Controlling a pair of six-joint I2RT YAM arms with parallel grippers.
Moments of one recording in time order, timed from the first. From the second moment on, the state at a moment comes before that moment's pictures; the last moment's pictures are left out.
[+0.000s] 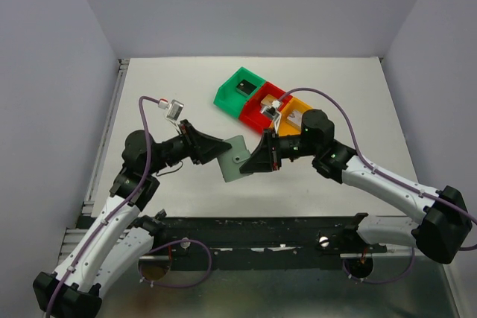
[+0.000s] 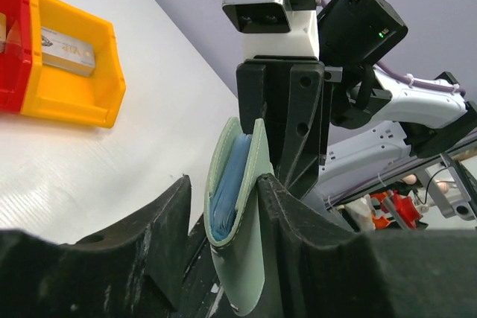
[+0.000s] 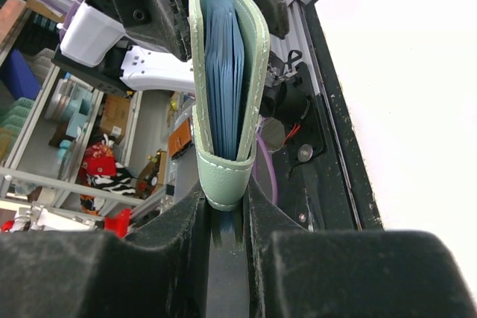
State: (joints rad) left arm -0.43 0.69 0.65 0.12 0.66 -0.82; right arm 0.77 1.20 0.83 0.23 -0.88 0.74
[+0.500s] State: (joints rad) left arm -0.43 0.68 0.65 0.12 0.66 -0.82; right arm 0.77 1.20 0.83 0.19 -0.85 0.72
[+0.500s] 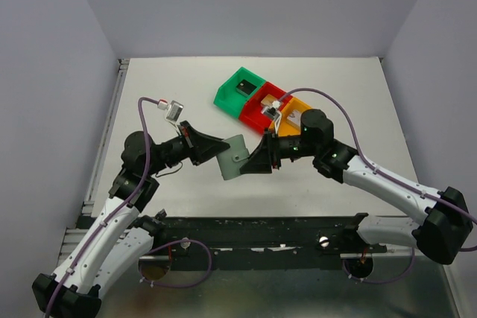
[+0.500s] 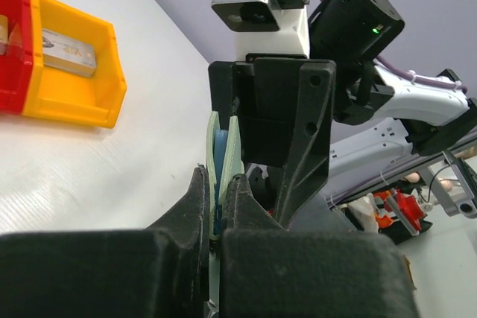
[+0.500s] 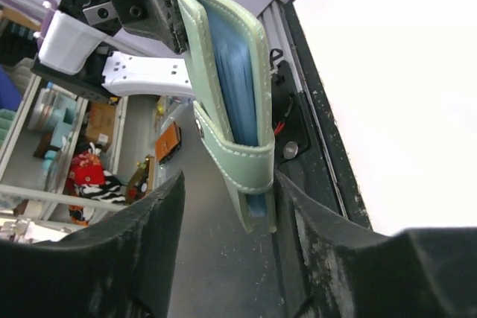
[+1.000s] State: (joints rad) left arm -0.47 0.74 0.85 -0.28 0.37 -0.72; right arm 0.94 1.10 1.23 -0.48 -0.19 0.43
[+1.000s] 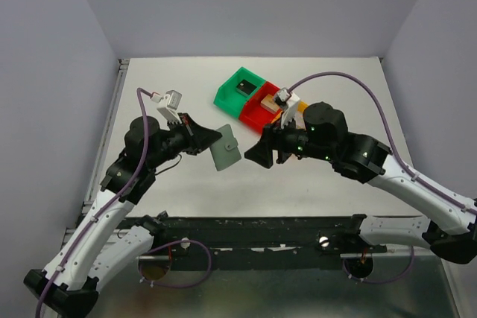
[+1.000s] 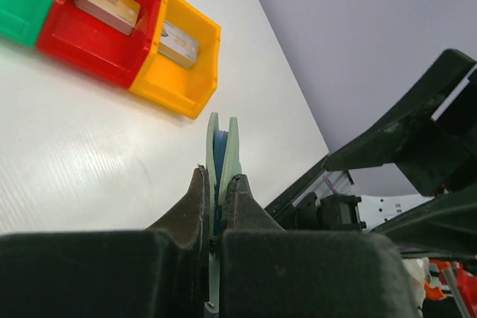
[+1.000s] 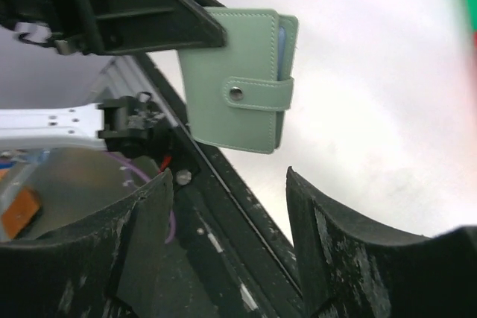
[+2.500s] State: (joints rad) left arm -0.68 0.91 1.08 -0.58 0.02 -1.01; right arm 1.30 1.40 1.46 -0.70 0.61 0.29
